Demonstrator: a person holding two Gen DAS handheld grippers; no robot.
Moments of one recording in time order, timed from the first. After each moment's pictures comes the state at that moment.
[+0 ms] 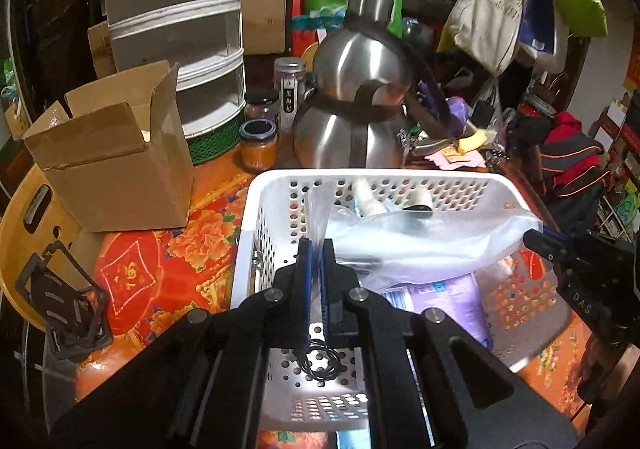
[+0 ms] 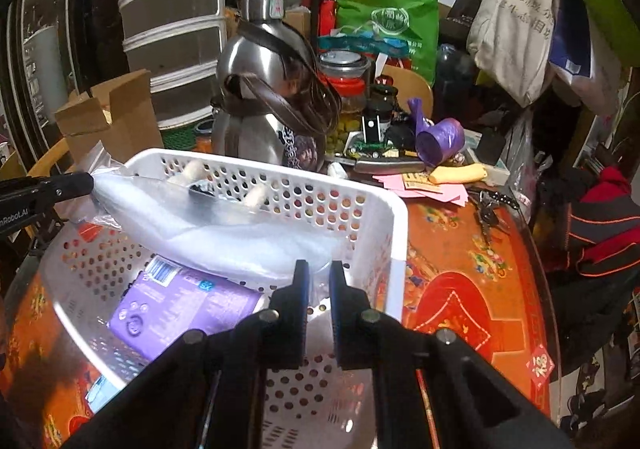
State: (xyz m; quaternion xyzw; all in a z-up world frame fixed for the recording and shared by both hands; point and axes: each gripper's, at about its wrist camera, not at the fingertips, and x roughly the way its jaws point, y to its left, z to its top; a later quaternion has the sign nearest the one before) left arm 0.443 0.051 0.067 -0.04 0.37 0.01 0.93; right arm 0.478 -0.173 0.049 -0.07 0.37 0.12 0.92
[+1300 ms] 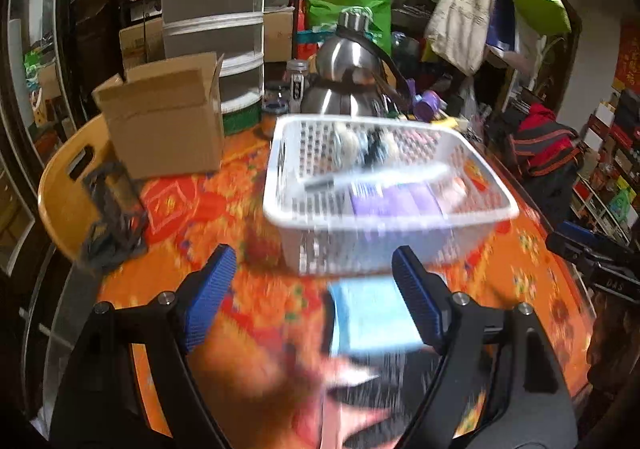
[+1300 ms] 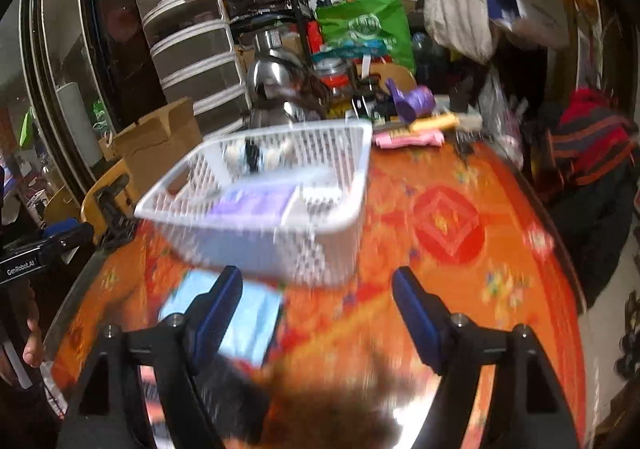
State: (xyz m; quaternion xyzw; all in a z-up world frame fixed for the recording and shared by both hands) left arm 0.249 0.047 0.071 -0.04 0.34 0.01 0.94; right arm 0.287 -0.245 0.048 0.05 0.35 0.15 0.92
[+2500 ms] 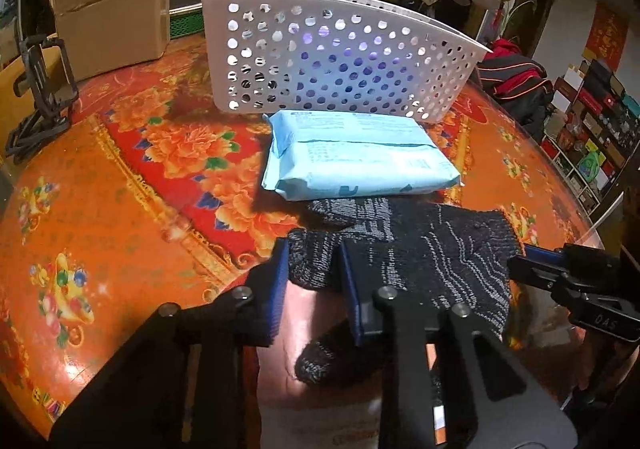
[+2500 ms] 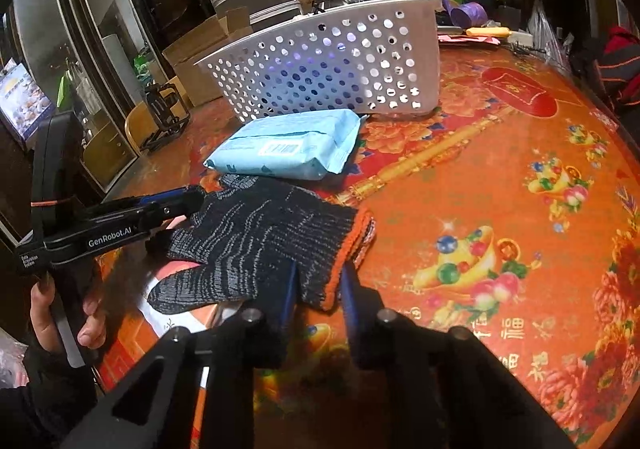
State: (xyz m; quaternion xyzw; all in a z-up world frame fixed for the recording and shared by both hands) left arm 0.191 0.014 -0.078 -0.06 0.40 -0.08 0.91; right arm 0.208 -0.202 -0.062 0.05 0.41 0.24 0.88
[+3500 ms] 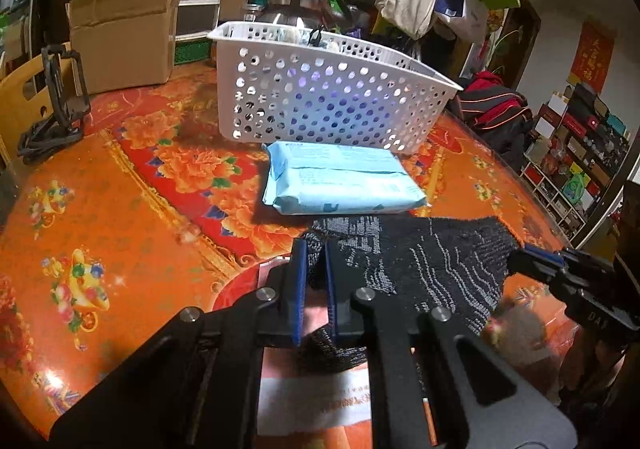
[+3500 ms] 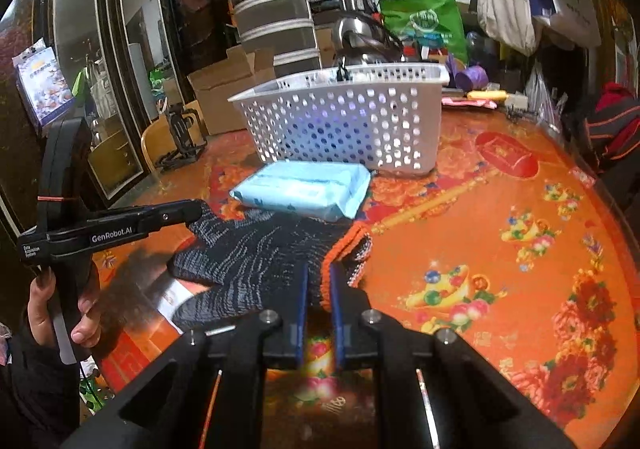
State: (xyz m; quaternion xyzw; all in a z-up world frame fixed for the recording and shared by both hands) left arm 0.150 0.027 -0.054 -0.08 0.34 -0.09 0.93; right arm 0.170 -0.203 -0.027 0.01 0.32 0.24 0.92
